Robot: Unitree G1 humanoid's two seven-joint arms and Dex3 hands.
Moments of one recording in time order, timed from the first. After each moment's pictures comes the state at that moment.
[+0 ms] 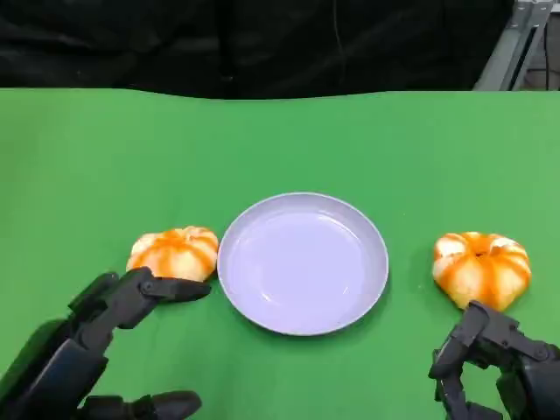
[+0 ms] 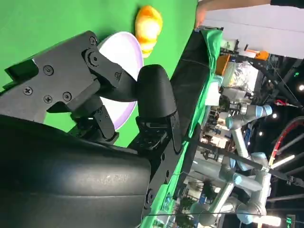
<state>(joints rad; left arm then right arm) 0.37 0.24 0.10 -0.38 0.25 -0.44 -0.28 0.34 -0.01 0.08 -0.05 -0.10 -0.62 0.03</state>
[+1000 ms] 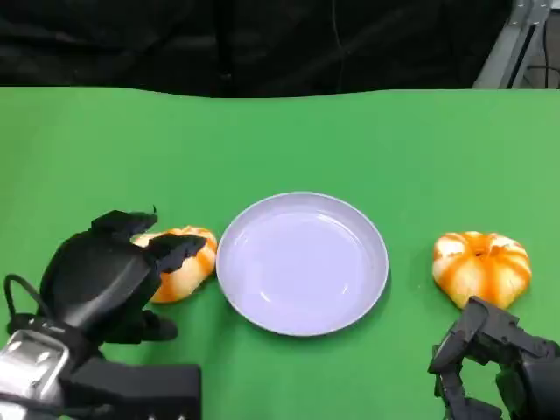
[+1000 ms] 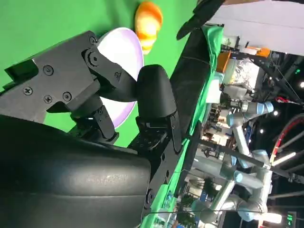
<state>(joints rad) -0.10 0.38 -0.18 0.09 1.00 -0.23 0.11 0.32 -0.01 0.08 -0.05 -0.11 -0.61 0.02</state>
